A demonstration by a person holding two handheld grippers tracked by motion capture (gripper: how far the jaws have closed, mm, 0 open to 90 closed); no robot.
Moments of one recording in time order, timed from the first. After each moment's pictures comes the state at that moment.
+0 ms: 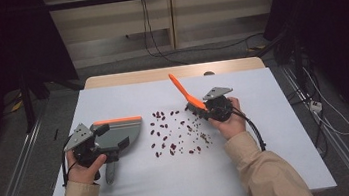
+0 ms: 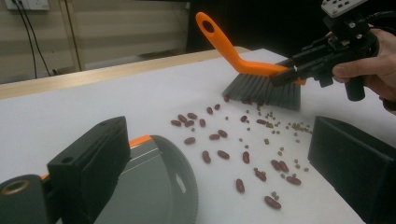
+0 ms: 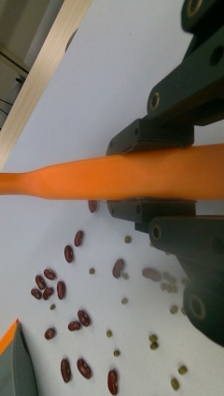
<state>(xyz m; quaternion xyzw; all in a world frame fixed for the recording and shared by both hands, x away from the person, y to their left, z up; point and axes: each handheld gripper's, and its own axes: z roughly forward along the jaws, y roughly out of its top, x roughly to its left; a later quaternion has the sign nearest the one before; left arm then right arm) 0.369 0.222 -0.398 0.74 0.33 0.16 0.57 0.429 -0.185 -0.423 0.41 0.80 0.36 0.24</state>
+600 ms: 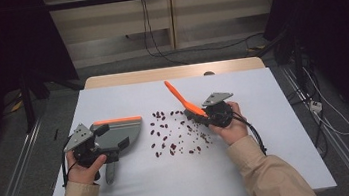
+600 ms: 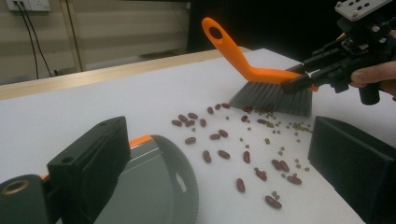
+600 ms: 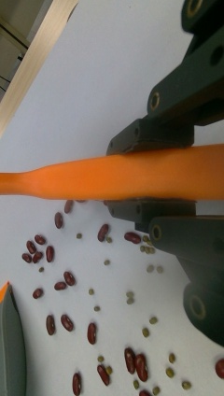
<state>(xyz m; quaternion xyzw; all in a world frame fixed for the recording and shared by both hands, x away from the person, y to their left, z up) 0.368 0.221 -0.398 0.74 0.33 0.16 0.57 0.410 -0.180 -0.421 0.38 0.82 0.36 0.22</state>
